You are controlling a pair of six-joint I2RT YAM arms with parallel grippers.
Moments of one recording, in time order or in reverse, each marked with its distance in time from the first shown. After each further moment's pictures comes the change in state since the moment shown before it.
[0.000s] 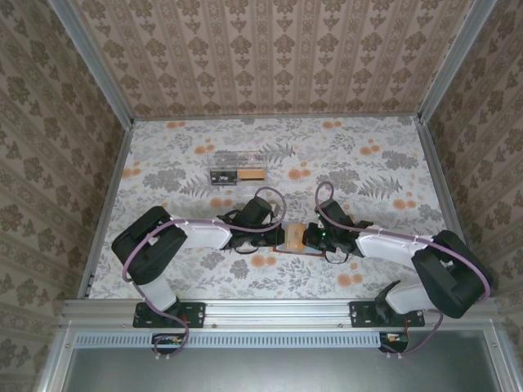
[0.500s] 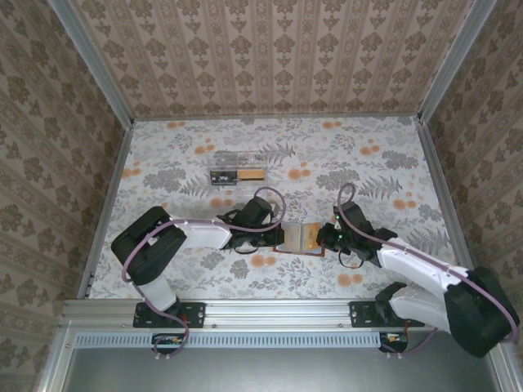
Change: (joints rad) left arm 0.000 -0.007 0.003 -0.019 -0.005 -0.008; right arm -0.079 -0.289 -0.068 -0.151 0.013 -0.029
